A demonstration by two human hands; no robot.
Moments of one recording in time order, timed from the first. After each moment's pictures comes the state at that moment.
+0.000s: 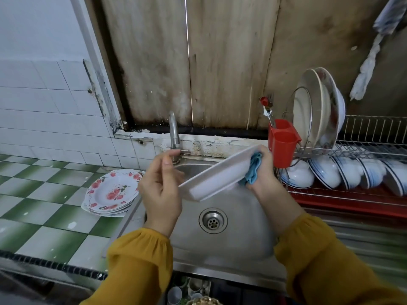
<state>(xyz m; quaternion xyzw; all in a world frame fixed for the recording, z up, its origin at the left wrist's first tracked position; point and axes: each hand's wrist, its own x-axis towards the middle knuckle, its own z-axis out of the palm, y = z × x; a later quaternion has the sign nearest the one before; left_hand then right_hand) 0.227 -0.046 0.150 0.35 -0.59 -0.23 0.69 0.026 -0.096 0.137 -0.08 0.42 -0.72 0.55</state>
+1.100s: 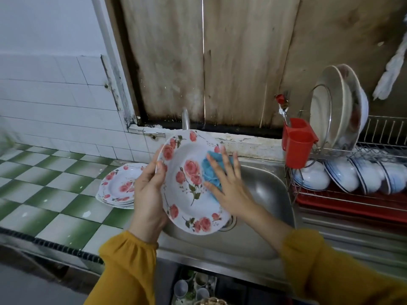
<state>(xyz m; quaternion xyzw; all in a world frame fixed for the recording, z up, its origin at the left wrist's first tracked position) 0.265 -0.053 0.141 0.33 -0.38 -0.58 0.64 0.075 -0.085 0.076 -0.74 0.61 -0.27 0.09</state>
